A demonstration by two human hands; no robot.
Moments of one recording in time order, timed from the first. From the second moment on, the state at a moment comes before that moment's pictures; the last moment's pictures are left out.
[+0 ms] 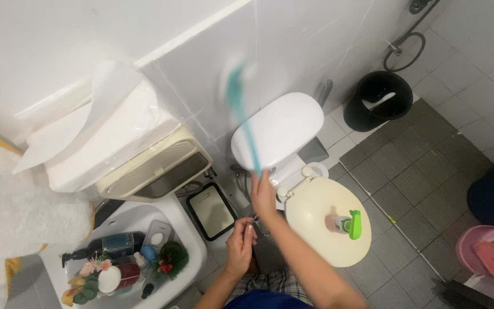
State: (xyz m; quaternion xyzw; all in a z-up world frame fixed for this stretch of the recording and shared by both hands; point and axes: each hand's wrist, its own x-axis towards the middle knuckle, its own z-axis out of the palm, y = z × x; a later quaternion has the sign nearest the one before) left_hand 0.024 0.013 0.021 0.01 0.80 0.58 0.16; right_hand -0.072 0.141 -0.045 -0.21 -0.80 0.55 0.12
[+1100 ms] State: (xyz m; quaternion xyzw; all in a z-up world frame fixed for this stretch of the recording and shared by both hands) left_hand 0.045 0.033 -0.001 -0.06 0.80 0.59 0.11; right_hand -0.042 0.215 -0.082 -0.18 -0.90 0.39 -0.04
